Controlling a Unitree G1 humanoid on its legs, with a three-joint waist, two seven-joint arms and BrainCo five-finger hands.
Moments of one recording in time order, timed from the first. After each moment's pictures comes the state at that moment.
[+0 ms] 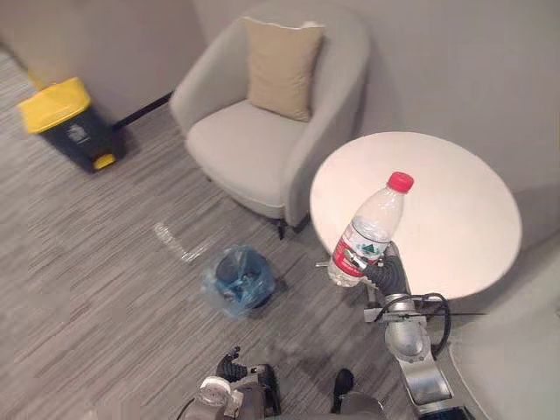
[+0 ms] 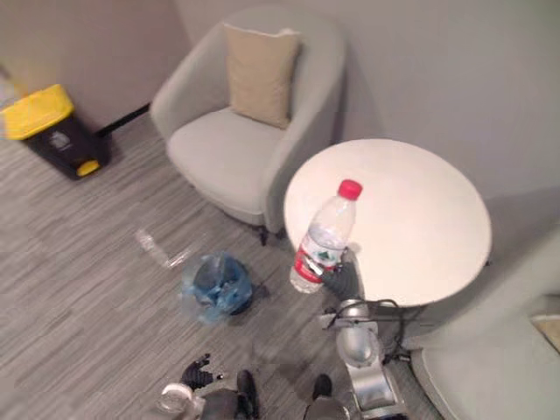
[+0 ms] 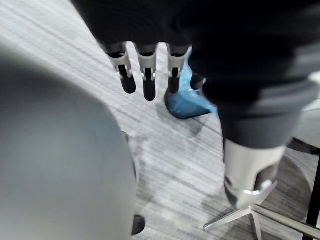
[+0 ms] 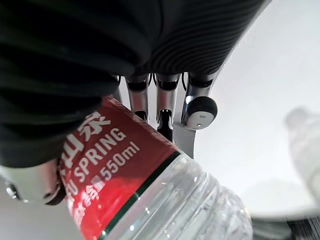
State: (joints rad) left arm 0.00 0.08 -0.19 1.03 0.11 -0.08 0.09; right arm 0.11 -0.17 0.11 -0.06 -0.31 -0.16 -0.26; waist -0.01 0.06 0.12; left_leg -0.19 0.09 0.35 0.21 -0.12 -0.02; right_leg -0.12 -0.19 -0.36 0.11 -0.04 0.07
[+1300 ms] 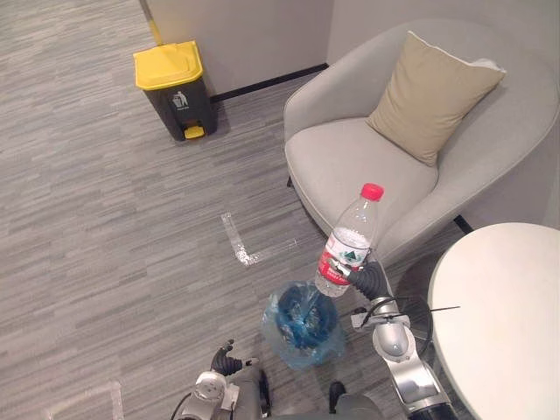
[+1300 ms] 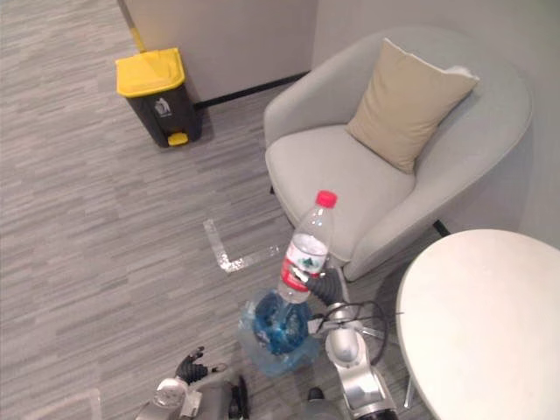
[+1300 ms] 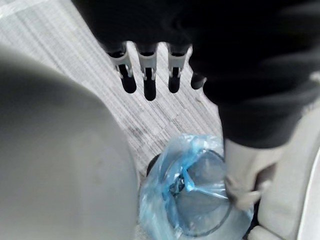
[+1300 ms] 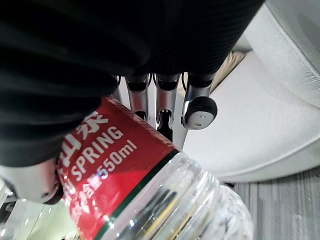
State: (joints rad) left arm -0.02 0.10 -0.15 1.02 0.13 -0.09 0.11; right arm 0.08 -0.14 0.16 0.02 -0.31 -0.15 -0.22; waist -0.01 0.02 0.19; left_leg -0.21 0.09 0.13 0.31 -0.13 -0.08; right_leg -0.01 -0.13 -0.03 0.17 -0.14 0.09
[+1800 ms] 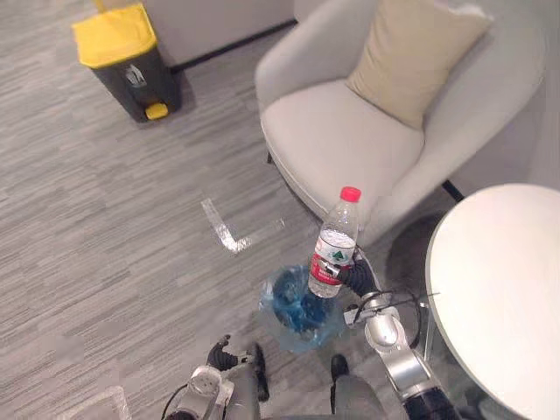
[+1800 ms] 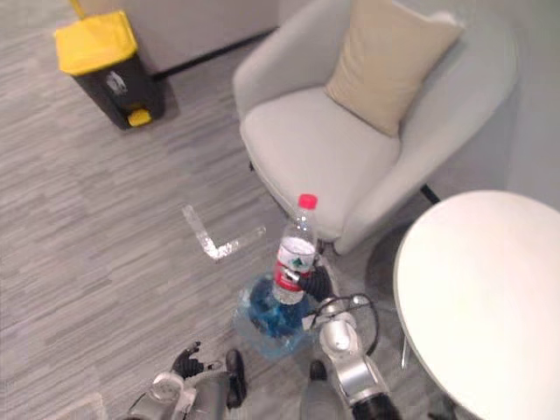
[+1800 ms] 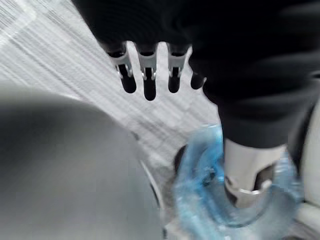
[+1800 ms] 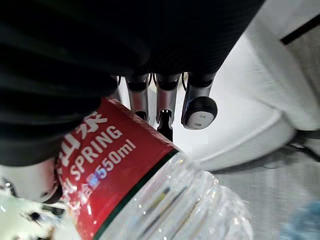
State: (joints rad) left arm -0.11 0.13 -0.17 1.03 0.11 -0.08 0.13; right arm -0.15 -0.25 0.28 0.22 -0.31 -0.14 -0.22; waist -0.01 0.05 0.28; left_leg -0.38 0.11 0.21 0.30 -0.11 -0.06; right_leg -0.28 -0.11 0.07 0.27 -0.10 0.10
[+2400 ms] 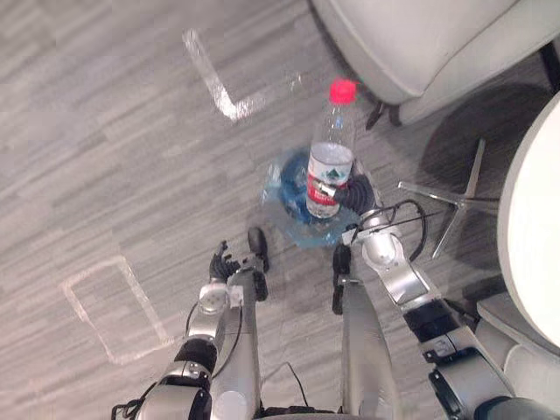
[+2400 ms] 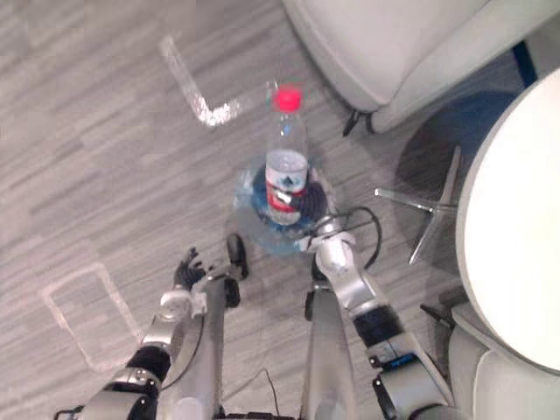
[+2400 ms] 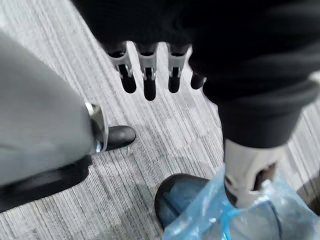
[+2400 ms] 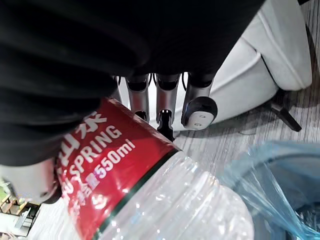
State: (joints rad) left arm -0.37 0.06 0.04 0.76 -0.09 -0.12 0.22; right arm -0.58 -0.32 0.29 0.26 -0.31 -0.10 -0.33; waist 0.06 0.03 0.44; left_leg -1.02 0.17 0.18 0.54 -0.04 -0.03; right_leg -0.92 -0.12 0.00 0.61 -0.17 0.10
